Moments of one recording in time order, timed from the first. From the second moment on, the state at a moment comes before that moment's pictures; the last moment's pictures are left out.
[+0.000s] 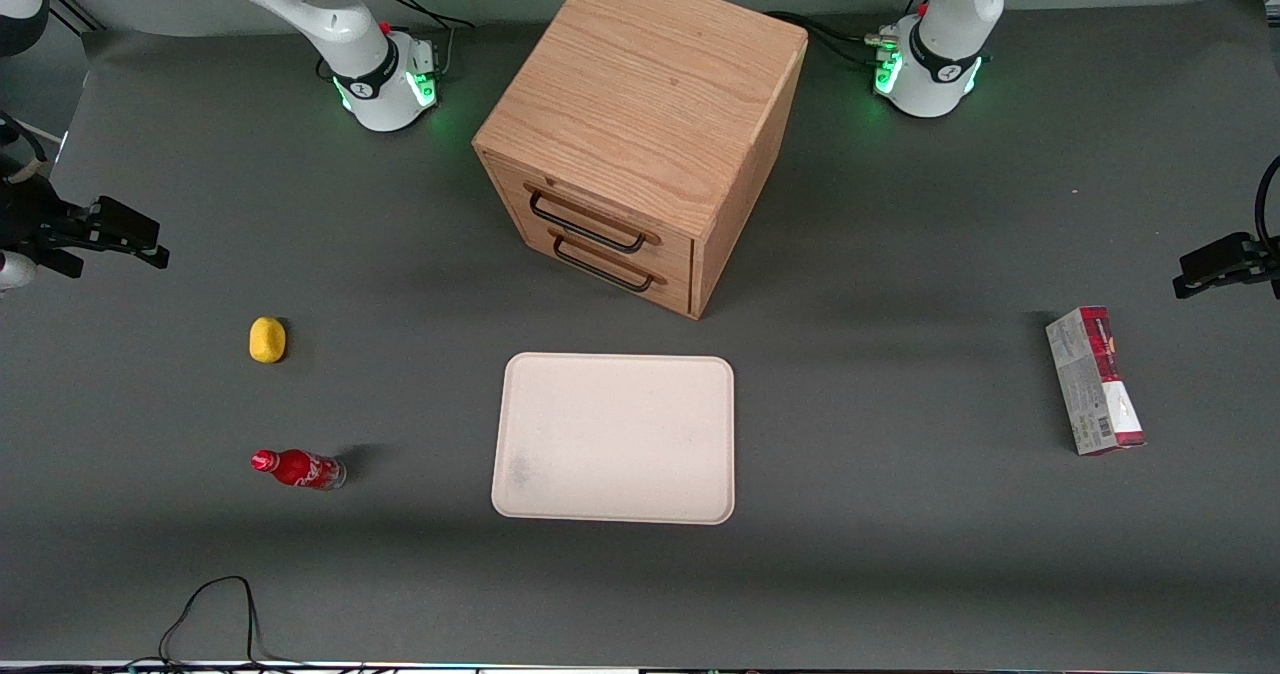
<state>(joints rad) 0.01 0.00 -0.05 -1.60 0.00 1.61 -0.11</state>
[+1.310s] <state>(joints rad) 0.02 0.01 -0.06 -1.60 0.00 1.59 -0.11</state>
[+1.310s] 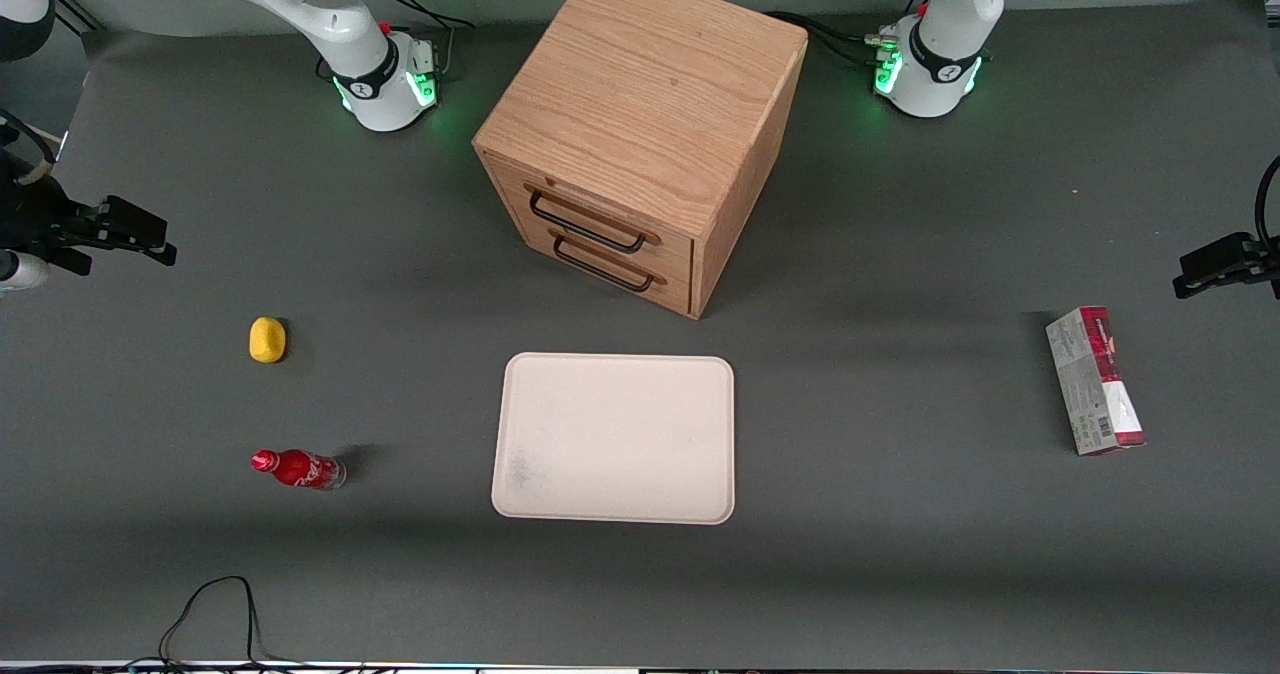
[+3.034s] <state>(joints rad) 0.02 0.58 -0.05 -1.01 0.01 1.55 -0.11</state>
